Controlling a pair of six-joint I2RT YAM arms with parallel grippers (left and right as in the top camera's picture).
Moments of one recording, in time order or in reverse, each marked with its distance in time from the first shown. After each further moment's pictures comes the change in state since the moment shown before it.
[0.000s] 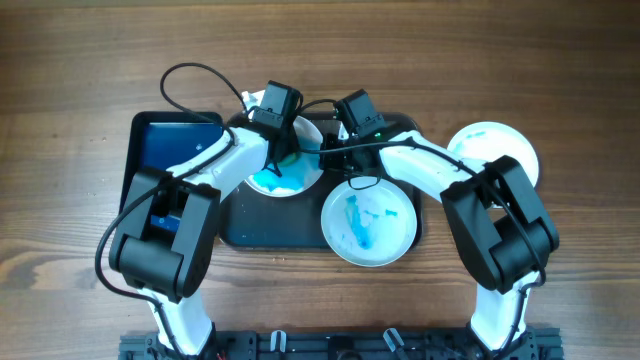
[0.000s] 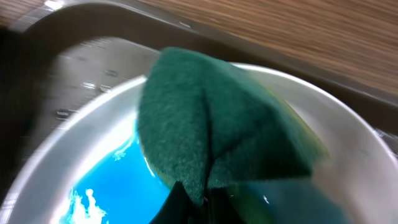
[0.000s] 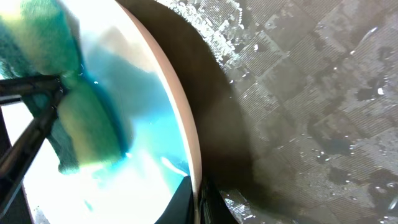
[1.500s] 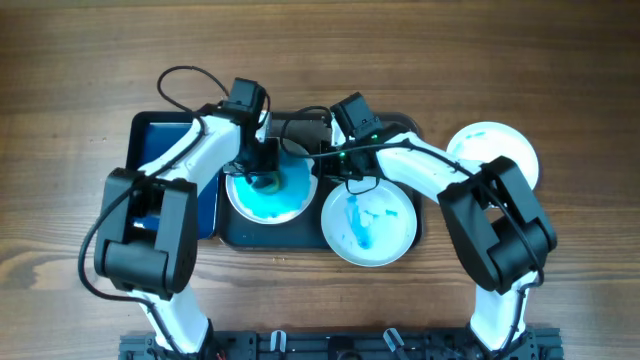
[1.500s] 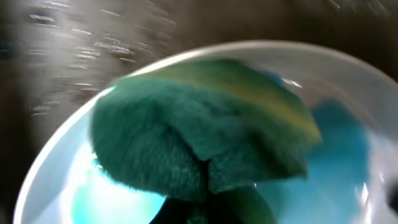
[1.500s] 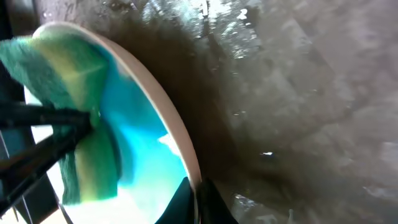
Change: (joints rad) left arm 0.126 -0.013 0.040 -0.346 0.352 0.432; right arm 0.012 0.006 0.003 -0.025 -0.122 -0.058
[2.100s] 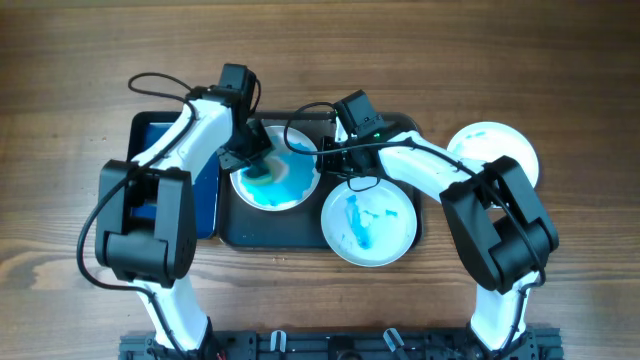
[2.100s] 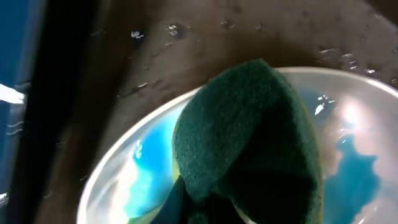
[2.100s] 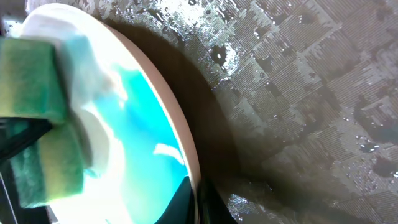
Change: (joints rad) left arm 0.051 0.050 0.154 -0.139 -0.084 -0.439; right arm -0.009 -0.002 -0.001 0.019 0.056 0.028
